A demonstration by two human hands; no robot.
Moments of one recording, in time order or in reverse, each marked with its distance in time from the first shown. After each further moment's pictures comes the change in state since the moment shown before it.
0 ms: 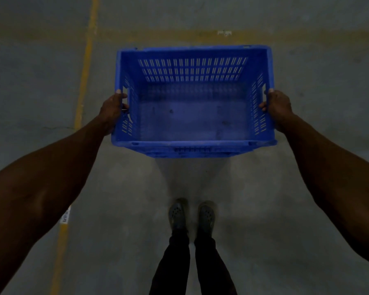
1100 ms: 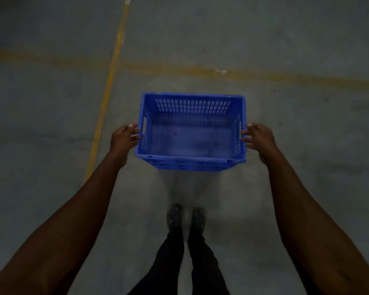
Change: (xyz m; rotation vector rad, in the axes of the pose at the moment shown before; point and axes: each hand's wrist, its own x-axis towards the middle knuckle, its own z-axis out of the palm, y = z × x) left_hand -0.194 0.111 -0.032 -0.287 0.109 0.005; right_hand -0.159 -0.140 -0.085 0.124 -0.167 0.078
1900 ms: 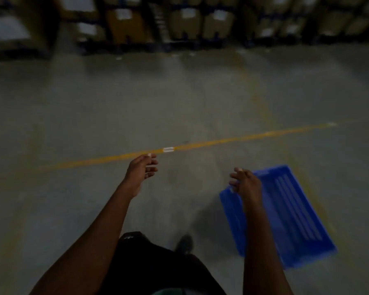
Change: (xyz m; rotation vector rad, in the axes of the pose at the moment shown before) left_hand -0.552 -0.112 -0.177 -0.757 0.855 -0.008; right_hand -0.409 -0.068 0.150 -0.411 -0.893 -0.352
